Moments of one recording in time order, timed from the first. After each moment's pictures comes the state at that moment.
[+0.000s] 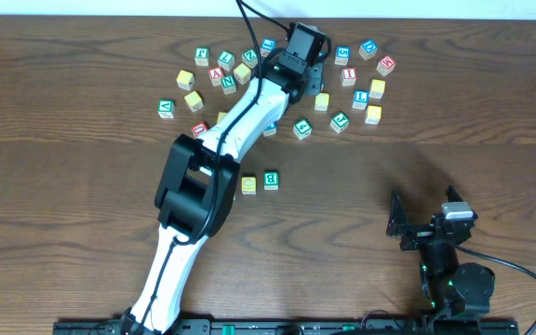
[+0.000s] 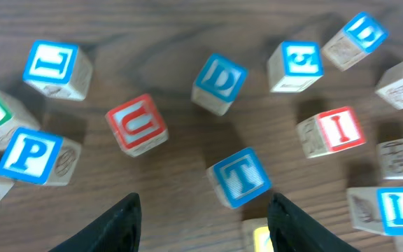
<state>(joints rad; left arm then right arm) -0.54 2.38 2.02 -0.47 -0.11 -0.33 -0.01 0.01 0.01 -0.06 -0.12 0.04</state>
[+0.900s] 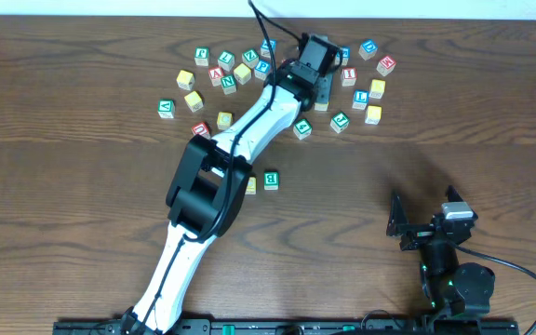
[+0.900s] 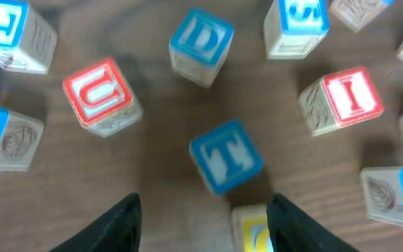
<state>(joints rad) -0.58 2.43 2.03 -0.50 -0.16 -0.33 -0.01 0.01 0.01 -0.06 -0.12 0.04</state>
